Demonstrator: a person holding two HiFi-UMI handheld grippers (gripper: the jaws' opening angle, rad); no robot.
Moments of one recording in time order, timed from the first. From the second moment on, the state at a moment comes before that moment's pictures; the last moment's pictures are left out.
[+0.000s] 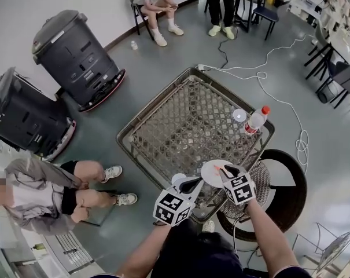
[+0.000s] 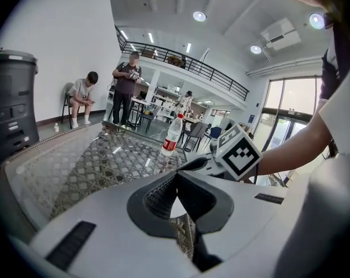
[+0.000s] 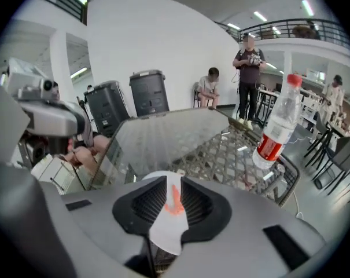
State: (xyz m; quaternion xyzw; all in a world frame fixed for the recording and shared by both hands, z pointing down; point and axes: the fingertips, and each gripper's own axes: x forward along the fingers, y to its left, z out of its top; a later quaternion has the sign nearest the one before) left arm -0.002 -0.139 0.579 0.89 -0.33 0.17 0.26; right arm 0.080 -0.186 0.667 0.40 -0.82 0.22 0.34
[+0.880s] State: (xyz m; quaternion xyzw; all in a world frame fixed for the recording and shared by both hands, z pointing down) left arm 0.001 -0.142 0.432 0.92 -0.36 0.05 0.16; right arm 0.057 -0.172 0.400 0.36 -0.93 0.11 0.00
